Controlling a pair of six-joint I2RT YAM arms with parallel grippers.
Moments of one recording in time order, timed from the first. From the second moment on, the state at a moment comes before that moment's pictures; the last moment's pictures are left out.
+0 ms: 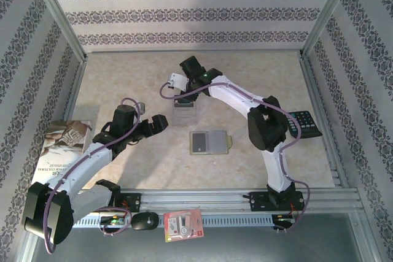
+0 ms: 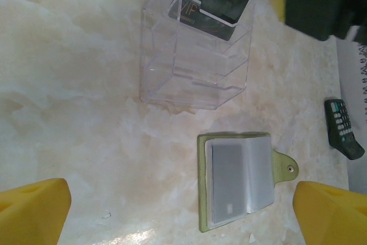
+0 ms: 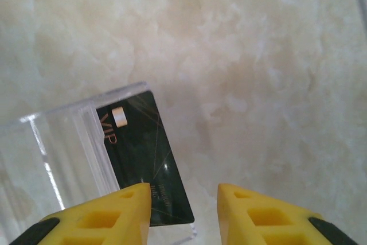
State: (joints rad) left arm -0.30 1.03 0.55 -0.22 0.33 -0.72; right arm 0.65 2.09 1.81 -0.65 -0.03 -0.64
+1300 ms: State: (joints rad) left arm -0.30 1.01 0.38 0.01 0.39 -0.81; right arm 0.97 1.82 1.11 -0.55 0.18 0.25
